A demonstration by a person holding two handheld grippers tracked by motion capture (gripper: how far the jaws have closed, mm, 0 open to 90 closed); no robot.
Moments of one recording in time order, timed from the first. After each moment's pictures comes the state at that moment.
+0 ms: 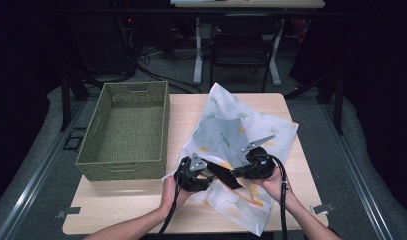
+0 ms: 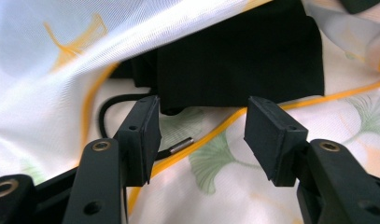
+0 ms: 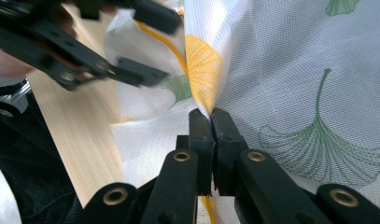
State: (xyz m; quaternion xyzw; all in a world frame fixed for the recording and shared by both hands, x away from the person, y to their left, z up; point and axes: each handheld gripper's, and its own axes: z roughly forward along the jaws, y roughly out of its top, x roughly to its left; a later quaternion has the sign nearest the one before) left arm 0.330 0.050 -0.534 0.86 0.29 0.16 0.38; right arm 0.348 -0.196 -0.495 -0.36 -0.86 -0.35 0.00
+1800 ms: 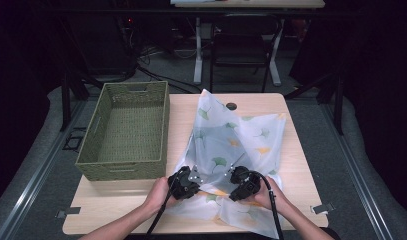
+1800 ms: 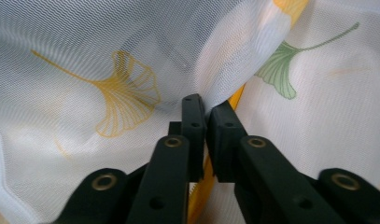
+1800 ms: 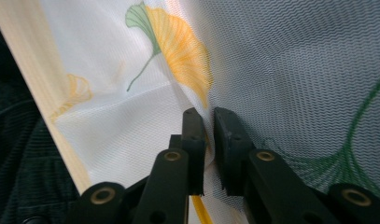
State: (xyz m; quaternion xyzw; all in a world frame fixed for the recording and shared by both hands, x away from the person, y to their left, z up) left arm 0.330 0.067 -0.559 0.95 0.16 0.07 0.25; right arm 0.336 -0.163 -0.548 -0.28 -0.94 -0.18 0.05
